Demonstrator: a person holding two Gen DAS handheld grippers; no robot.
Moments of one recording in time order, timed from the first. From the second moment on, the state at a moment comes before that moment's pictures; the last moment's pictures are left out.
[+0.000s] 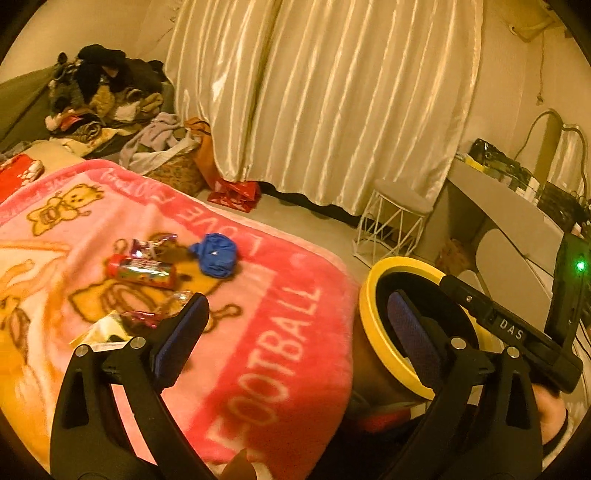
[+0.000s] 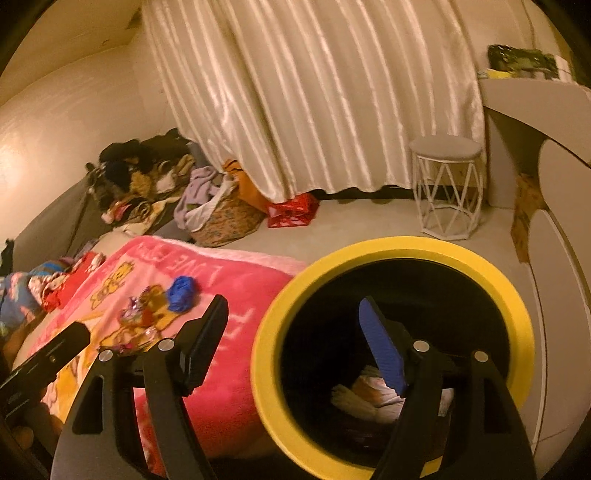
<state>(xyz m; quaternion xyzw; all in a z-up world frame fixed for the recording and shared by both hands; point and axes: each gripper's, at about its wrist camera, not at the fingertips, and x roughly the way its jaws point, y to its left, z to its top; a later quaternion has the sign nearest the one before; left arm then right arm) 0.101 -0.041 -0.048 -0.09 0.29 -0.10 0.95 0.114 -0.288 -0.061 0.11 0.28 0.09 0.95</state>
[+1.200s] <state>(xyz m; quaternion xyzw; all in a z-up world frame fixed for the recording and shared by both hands) 0.079 0.068 -0.052 -0.14 0.27 0.02 0.95 0.102 -0.173 -0.055 0.03 0.30 0.21 0.93</state>
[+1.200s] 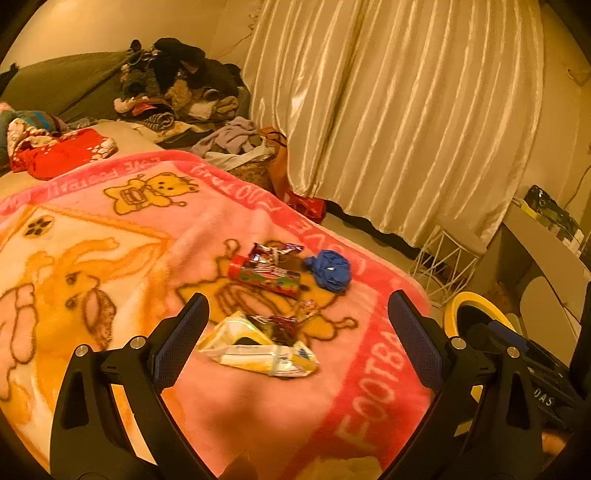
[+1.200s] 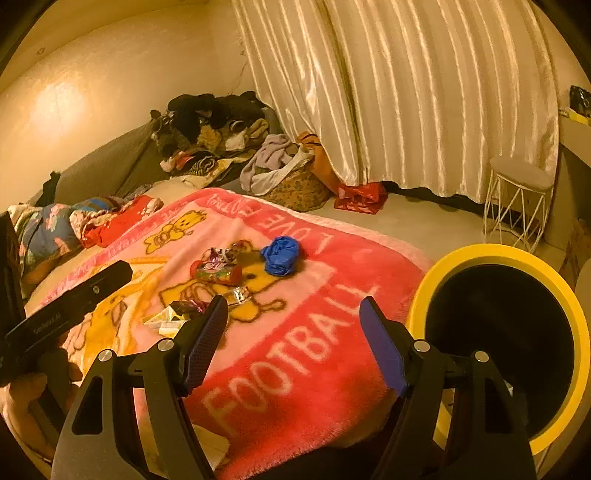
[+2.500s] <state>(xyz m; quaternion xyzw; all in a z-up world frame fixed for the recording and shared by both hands) 0.111 0.141 -0.144 -0.23 0.38 0.03 0.89 0.228 -0.050 -0.145 -0.03 0.44 0.24 0.86</state>
